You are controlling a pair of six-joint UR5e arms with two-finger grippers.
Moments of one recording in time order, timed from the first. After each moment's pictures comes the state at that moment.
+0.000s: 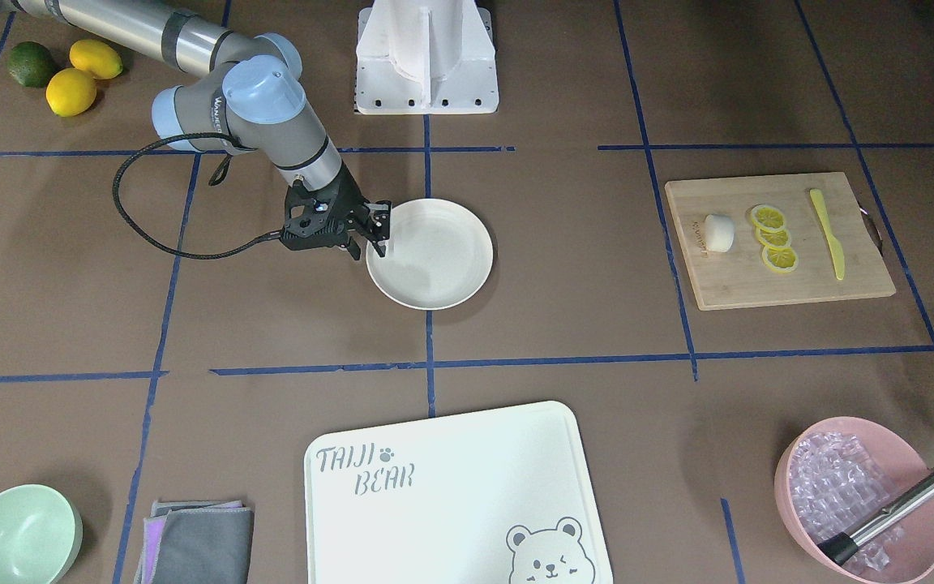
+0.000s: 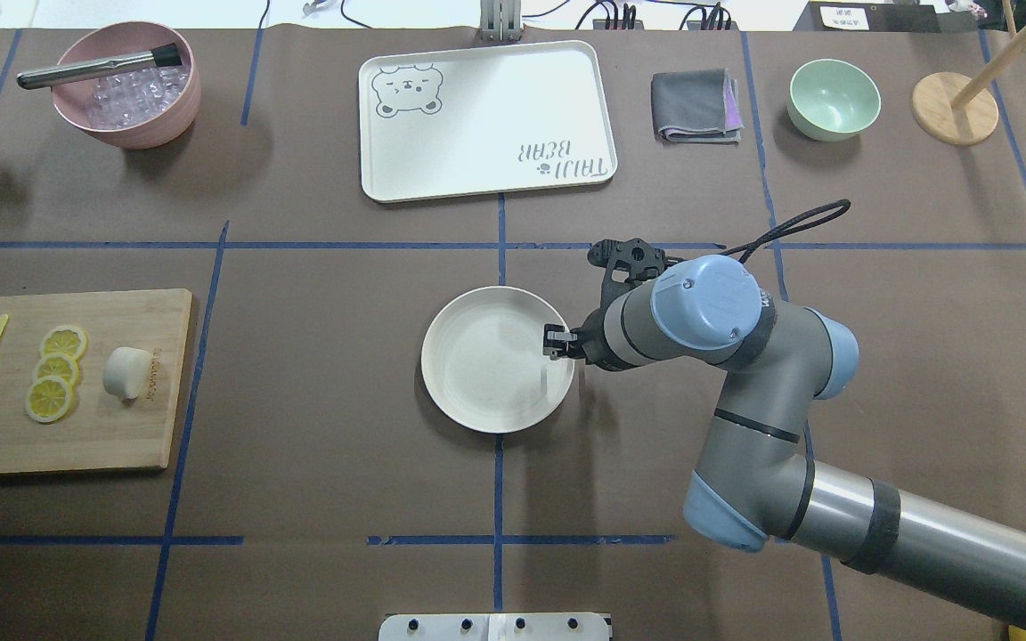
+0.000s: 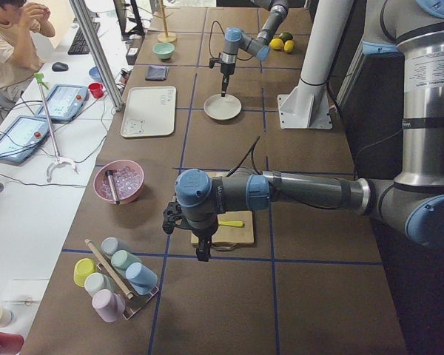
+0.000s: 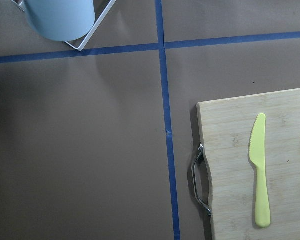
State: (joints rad) left arm -1.58 -1.47 -1.76 -1.40 -2.37 0.16; right arm 0.50 -1.07 1.64 -1.12 1.84 1.37
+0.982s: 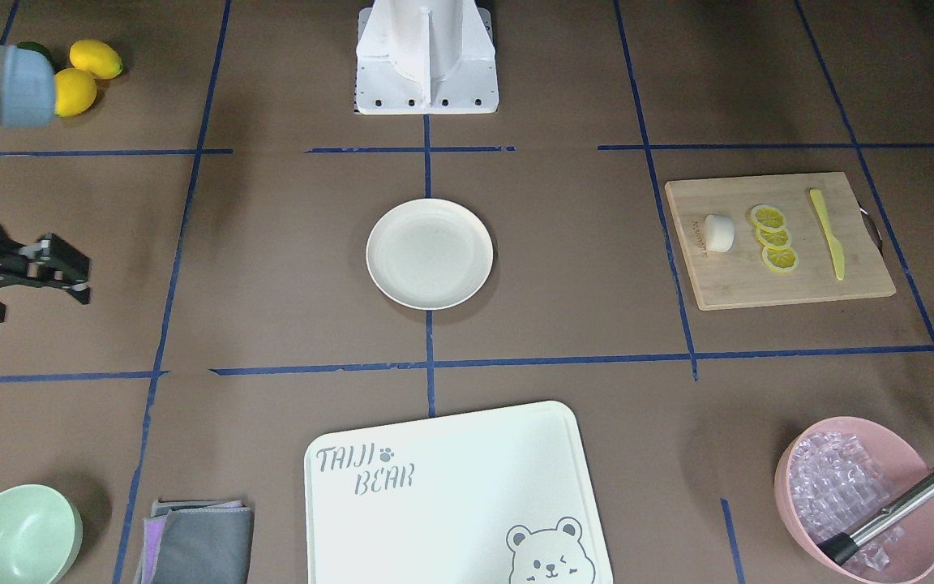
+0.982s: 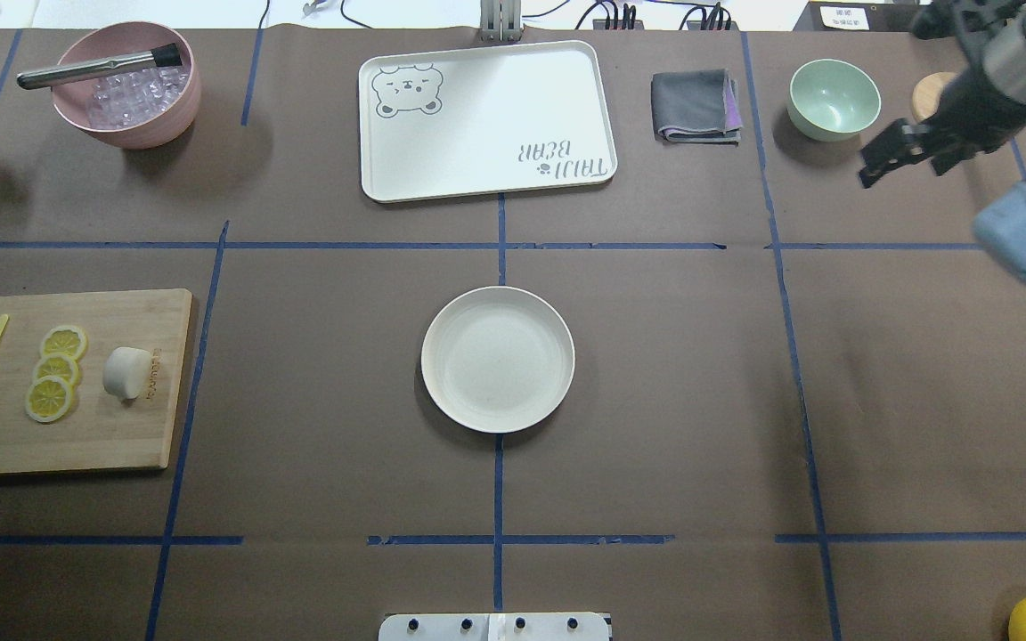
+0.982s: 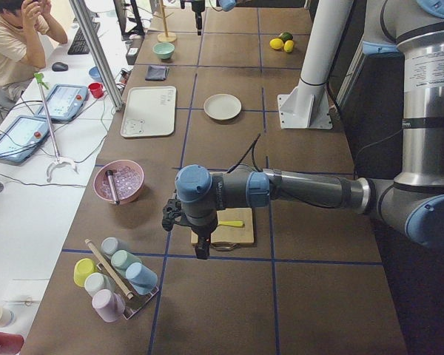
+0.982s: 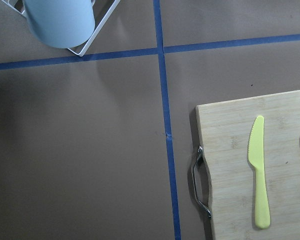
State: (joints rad) left arm -1.58 -1.47 -1.77 -1.40 -2.36 0.15; right arm 1.19 -1.30 1.78 -1.60 2.27 0.35
